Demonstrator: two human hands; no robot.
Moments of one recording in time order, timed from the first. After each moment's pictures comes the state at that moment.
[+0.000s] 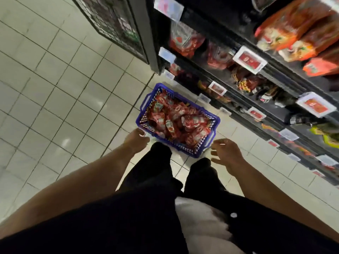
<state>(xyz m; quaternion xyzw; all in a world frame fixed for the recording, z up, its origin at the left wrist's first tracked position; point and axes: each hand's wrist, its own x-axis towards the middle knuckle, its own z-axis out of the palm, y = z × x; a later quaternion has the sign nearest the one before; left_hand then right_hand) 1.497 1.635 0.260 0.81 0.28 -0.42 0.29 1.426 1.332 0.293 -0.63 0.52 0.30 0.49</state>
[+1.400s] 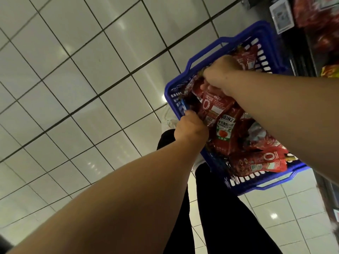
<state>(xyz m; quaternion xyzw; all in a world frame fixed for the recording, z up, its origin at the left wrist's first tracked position) 1.497 1.607 -0.102 0.74 0.42 -0.43 0.31 1.652 1.584 -0.100 -0.81 0.24 0.47 0.26</state>
